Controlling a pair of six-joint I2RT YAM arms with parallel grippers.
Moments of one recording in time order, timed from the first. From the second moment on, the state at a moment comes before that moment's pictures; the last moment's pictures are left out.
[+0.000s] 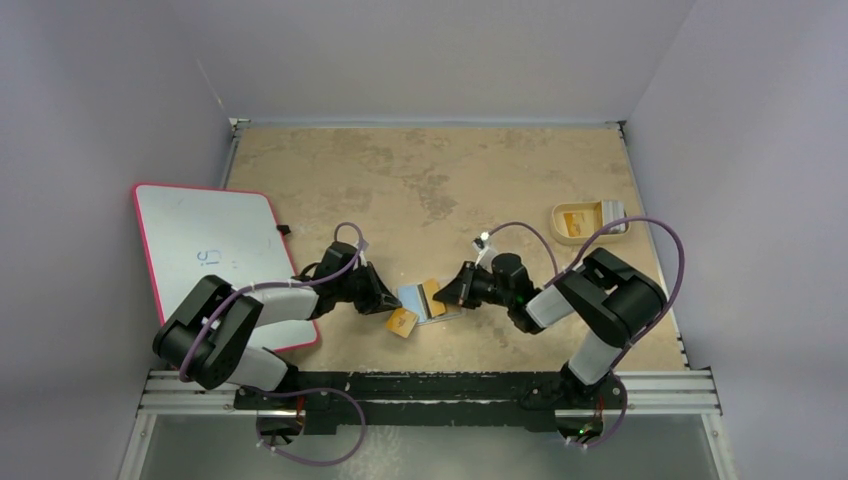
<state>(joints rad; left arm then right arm) -0.51 1.43 0.40 0.17 0.39 -1.01 0.65 1.69 0.32 0.91 -0.41 0.94</state>
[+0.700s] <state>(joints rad) -0.51 1.43 0.39 0.18 0.39 -1.02 0.70 1.44 0.37 0.52 -0.23 0.90</state>
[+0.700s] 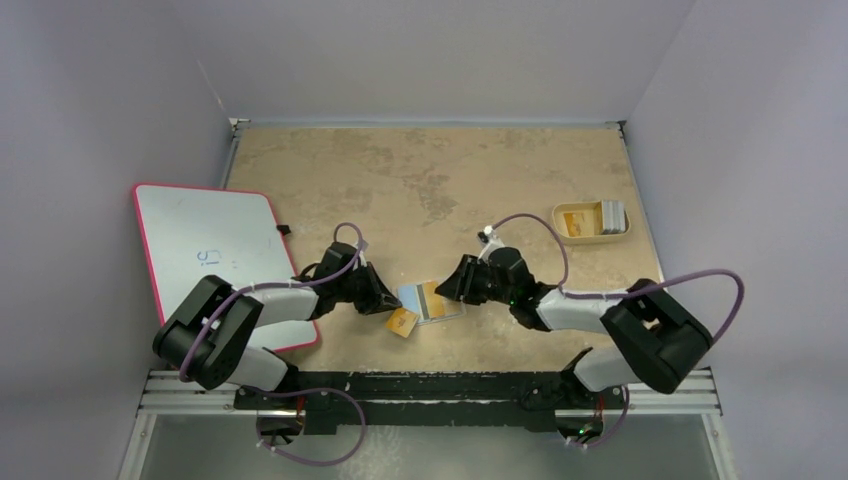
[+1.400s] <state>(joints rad) -0.51 1.41 0.39 0.19 0.38 -1.02 0.78 1.55 0.49 0.40 -0.19 0.85</state>
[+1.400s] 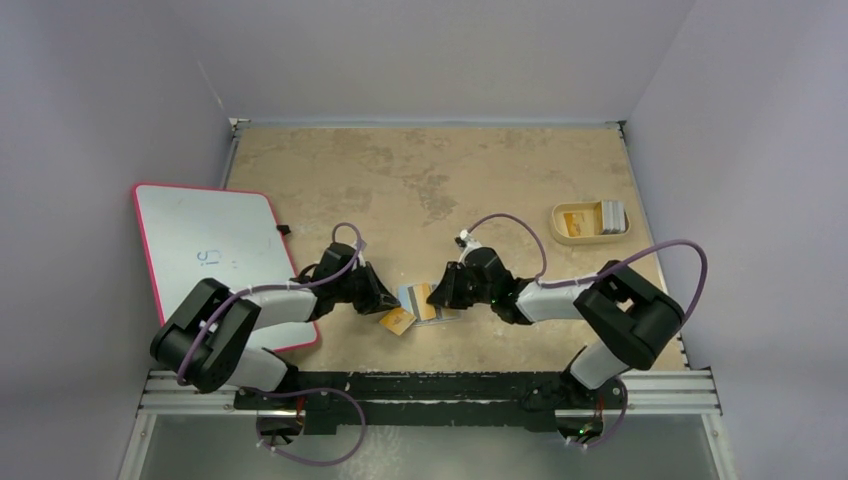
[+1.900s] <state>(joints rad) -0.51 1.37 0.39 0.14 0.37 -1.01 0.82 1.46 0.54 0.23 -0.12 0.86</state>
